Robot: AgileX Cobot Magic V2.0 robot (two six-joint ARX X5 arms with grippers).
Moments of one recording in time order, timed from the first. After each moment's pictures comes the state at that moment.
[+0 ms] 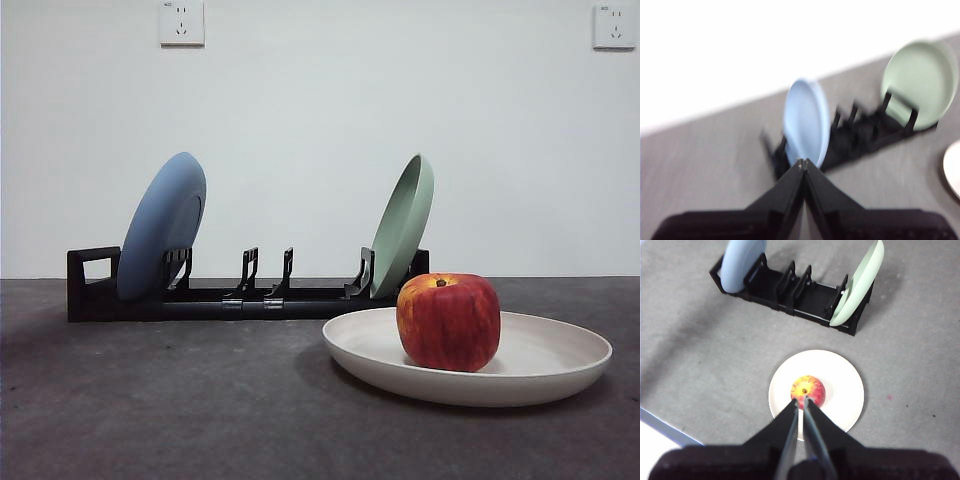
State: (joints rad) left arm 0.07 0.50 0.71 -0.39 0.34 0.23; right arm 0.65 1.11 1.74 -1.36 0.05 0.16
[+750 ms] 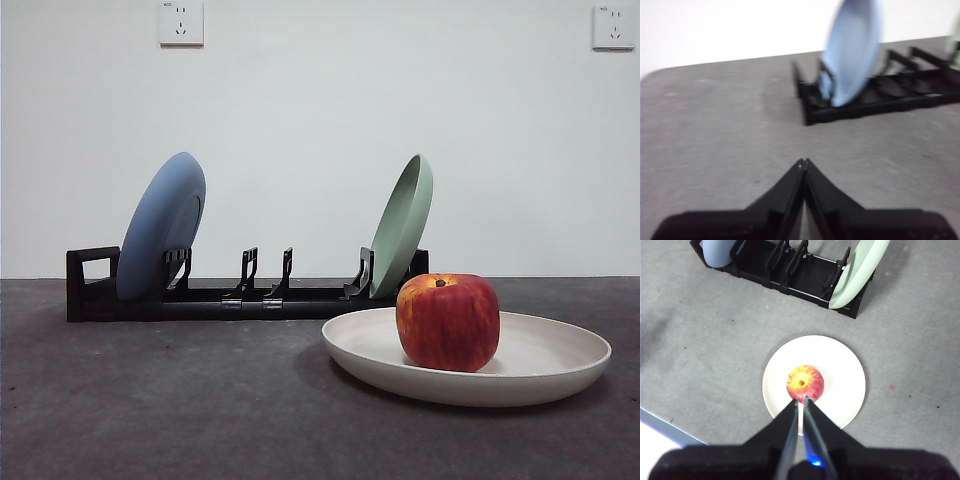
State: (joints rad) left arm 0.05 0.01 0.02 -0.17 0.07 0.08; right arm 0.65 1.22 1.74 -1.36 0.06 0.16
